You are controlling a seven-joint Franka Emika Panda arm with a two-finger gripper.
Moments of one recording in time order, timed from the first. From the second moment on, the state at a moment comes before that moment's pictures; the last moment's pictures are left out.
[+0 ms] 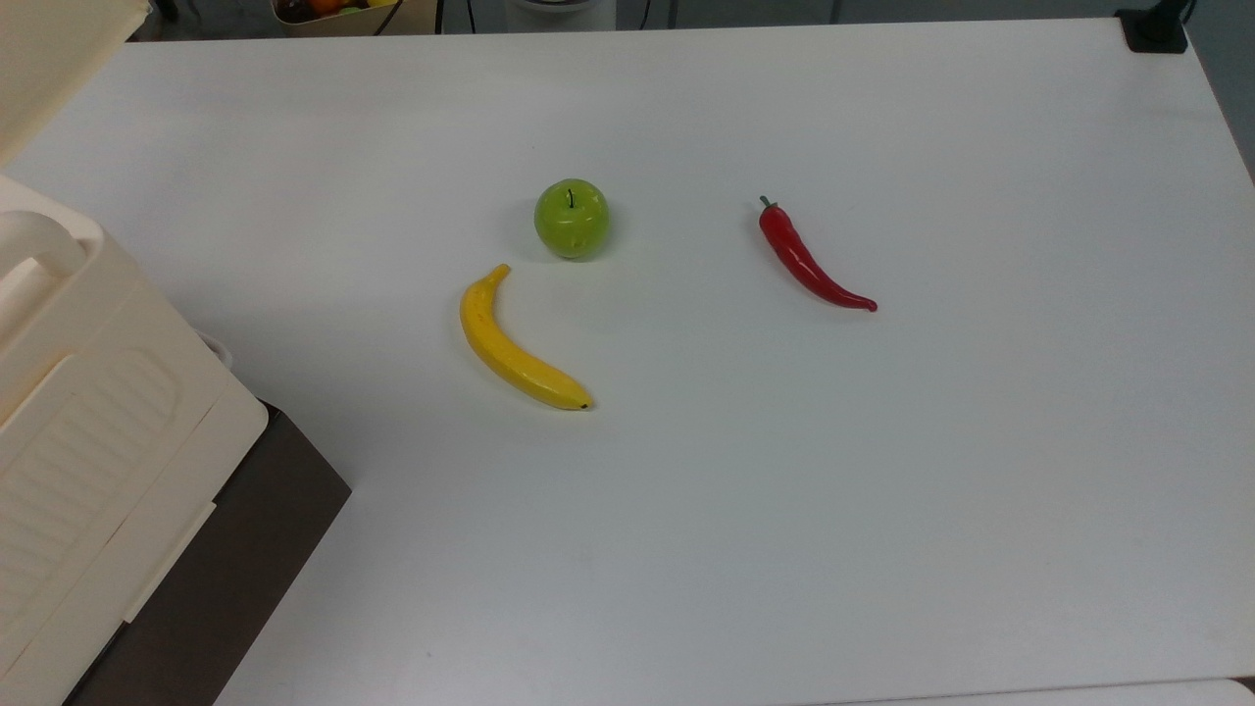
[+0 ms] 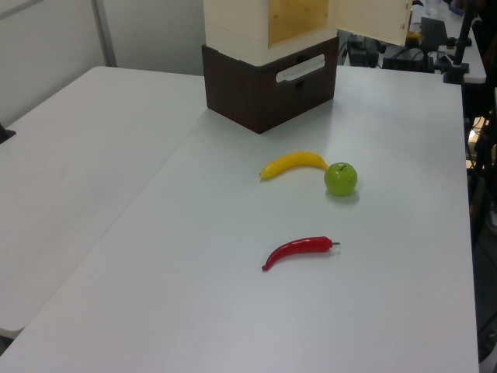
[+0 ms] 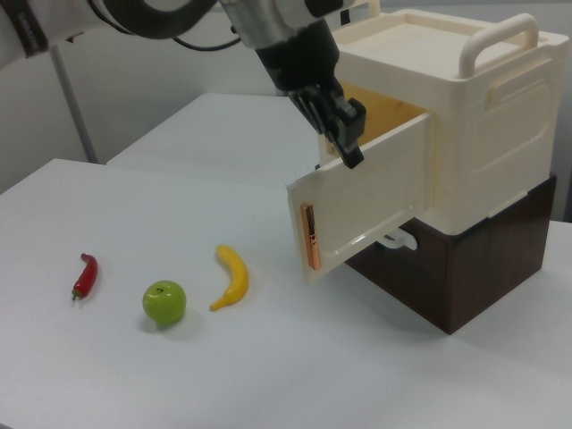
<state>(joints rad) -0.27 0.07 -0.27 -1.35 -0.08 1.79 0.00</state>
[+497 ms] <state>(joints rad) -0.26 0.14 -0.25 -1.35 -0.07 1.83 0.03</state>
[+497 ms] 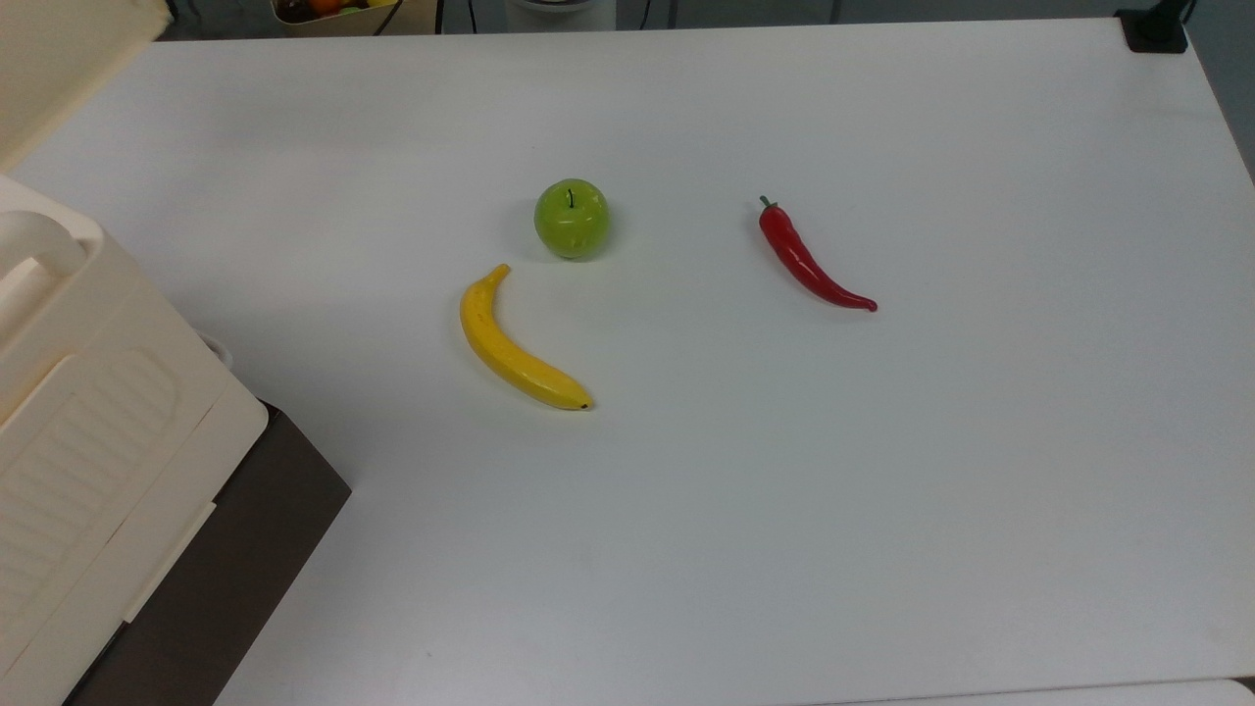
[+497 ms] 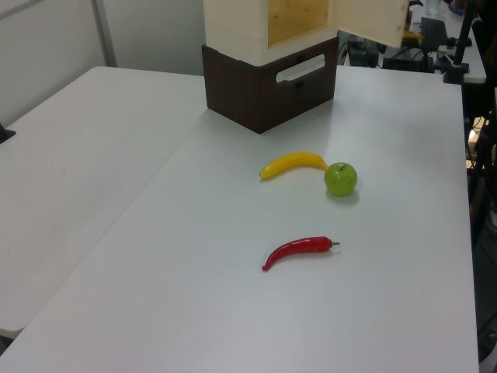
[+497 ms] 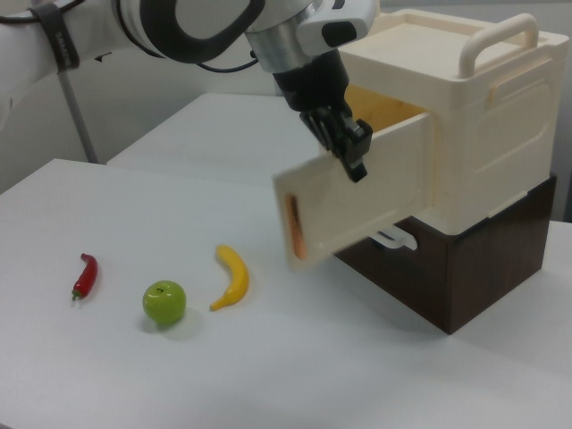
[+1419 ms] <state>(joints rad) -0.25 0.29 -0.14 -1.37 0.00 2.33 0.26</state>
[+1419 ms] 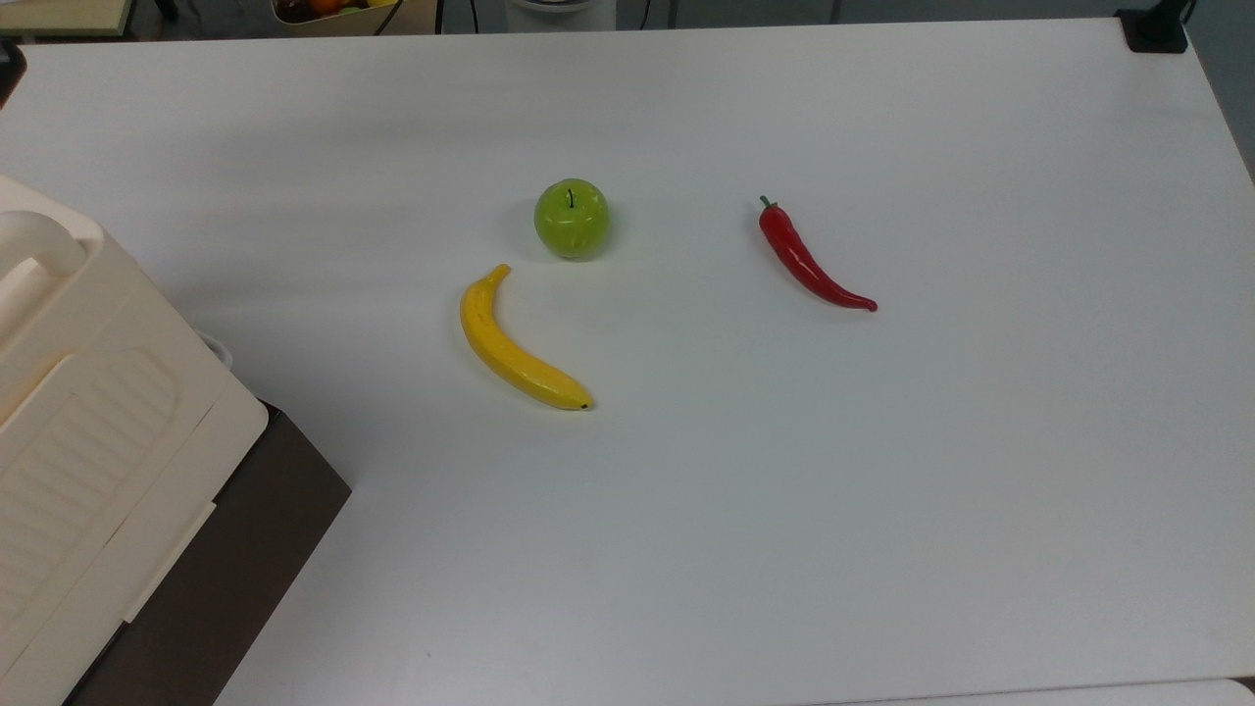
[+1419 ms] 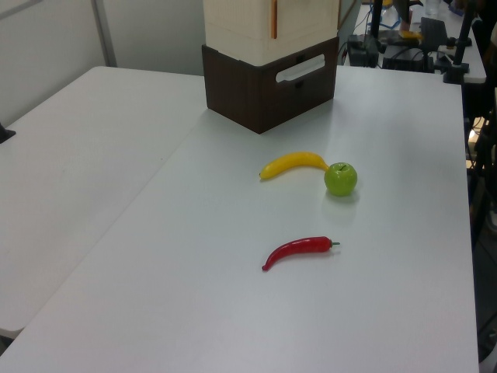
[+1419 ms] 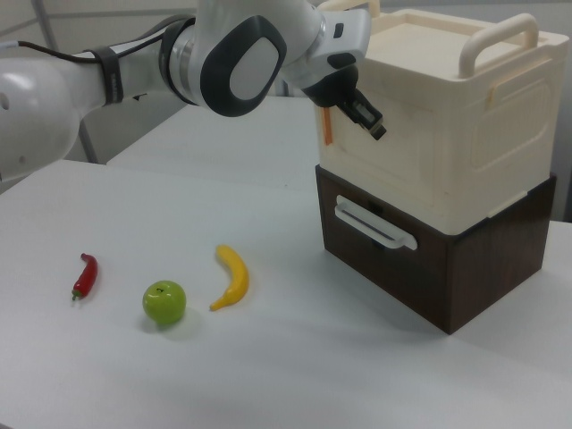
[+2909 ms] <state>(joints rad) 0.14 0.14 -0.09 -1.46 -0.04 1.73 0.04</state>
